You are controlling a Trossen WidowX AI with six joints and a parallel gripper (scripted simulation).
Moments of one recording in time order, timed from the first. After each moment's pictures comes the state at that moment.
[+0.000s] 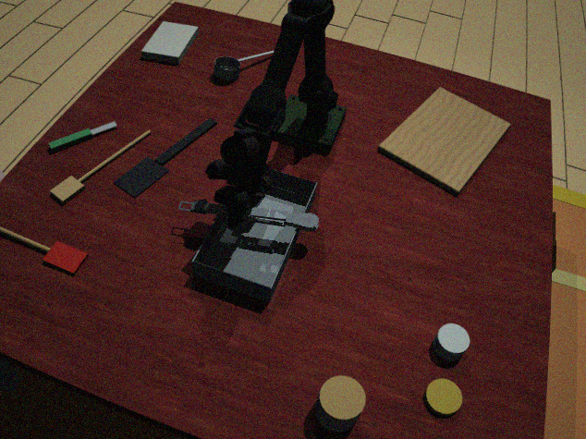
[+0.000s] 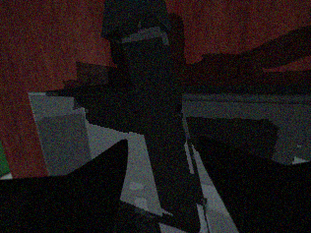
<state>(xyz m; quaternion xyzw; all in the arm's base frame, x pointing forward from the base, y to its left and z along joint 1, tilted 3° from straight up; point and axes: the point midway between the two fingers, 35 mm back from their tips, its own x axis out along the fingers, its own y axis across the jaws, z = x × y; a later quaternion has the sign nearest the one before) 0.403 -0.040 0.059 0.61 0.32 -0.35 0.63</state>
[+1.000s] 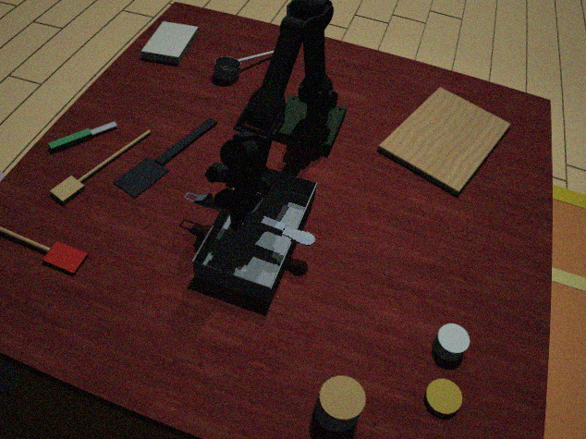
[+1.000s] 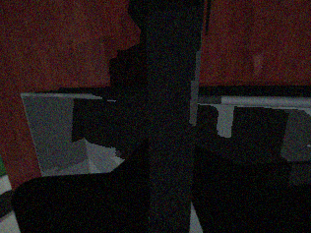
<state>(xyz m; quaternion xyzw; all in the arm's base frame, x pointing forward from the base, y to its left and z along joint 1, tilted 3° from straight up) 0.405 -0.040 0.053 0.61 0.32 -0.36 0.63</state>
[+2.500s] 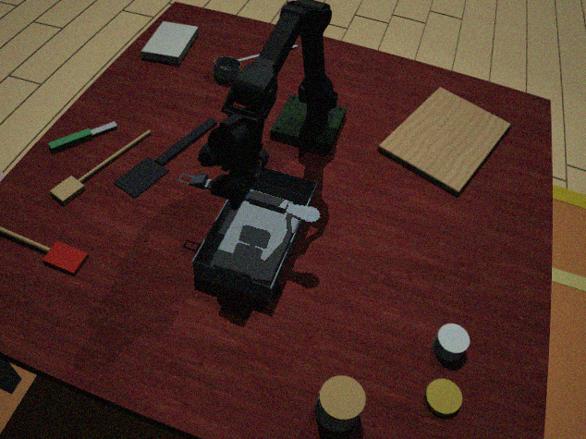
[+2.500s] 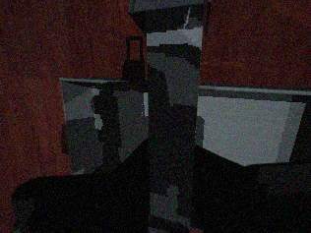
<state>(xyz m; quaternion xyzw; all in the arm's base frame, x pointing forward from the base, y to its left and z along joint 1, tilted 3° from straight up) 0.408 -0.037 0.125 0.55 0.41 -0.40 0.62</state>
